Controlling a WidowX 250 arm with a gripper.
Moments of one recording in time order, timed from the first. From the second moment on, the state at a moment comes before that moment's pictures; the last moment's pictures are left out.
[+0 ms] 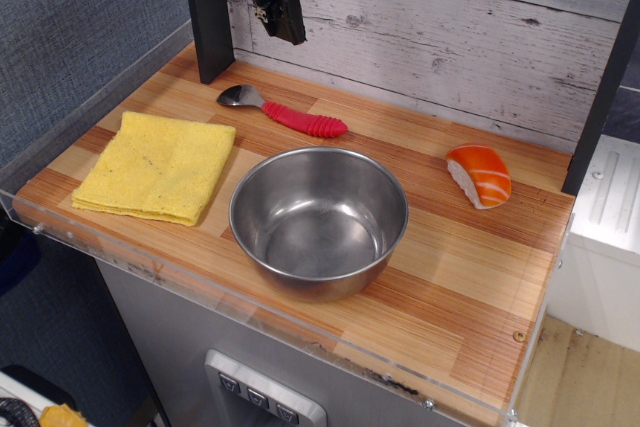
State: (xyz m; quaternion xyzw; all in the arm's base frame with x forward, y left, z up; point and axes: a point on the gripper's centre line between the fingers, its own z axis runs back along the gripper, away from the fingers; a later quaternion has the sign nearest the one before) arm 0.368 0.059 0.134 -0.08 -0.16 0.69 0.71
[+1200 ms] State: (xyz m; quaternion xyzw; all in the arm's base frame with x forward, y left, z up) arm 0.374 -0.016 0.118 -0.06 -0.16 0.57 0.80
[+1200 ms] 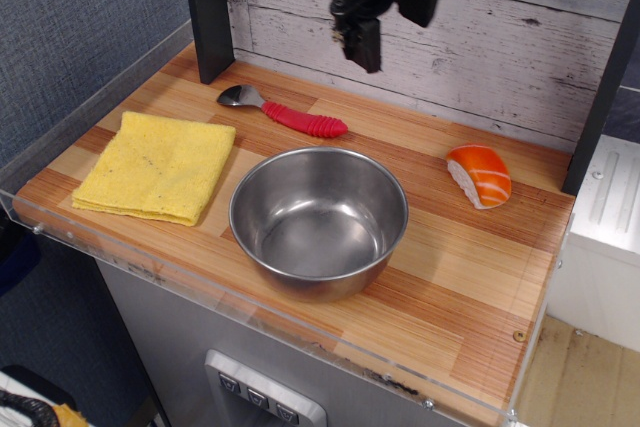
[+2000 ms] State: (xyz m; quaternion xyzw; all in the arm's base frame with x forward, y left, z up) arm 0.384 -0.070 0.055 -0.04 -0.09 0.48 0.87
